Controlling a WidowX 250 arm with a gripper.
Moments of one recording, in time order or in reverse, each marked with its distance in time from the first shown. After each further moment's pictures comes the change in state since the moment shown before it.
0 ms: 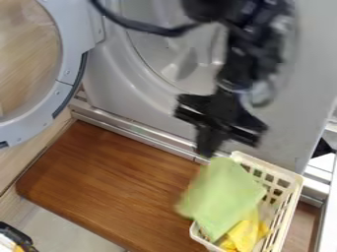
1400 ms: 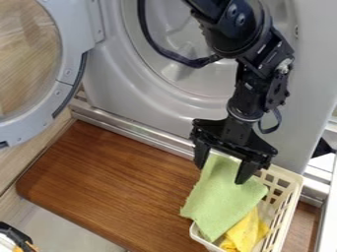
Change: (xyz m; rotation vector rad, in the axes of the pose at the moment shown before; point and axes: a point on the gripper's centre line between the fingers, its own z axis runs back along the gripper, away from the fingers) arm 0.009 -0.044 -0.041 -0.021 -0.011 -0.093
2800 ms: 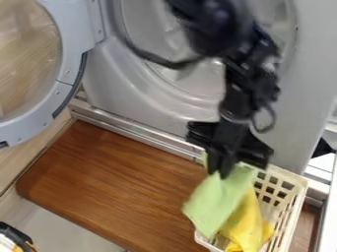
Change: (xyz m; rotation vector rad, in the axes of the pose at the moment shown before) arm -0.009 0.010 0.015 -0.095 -0.071 0.006
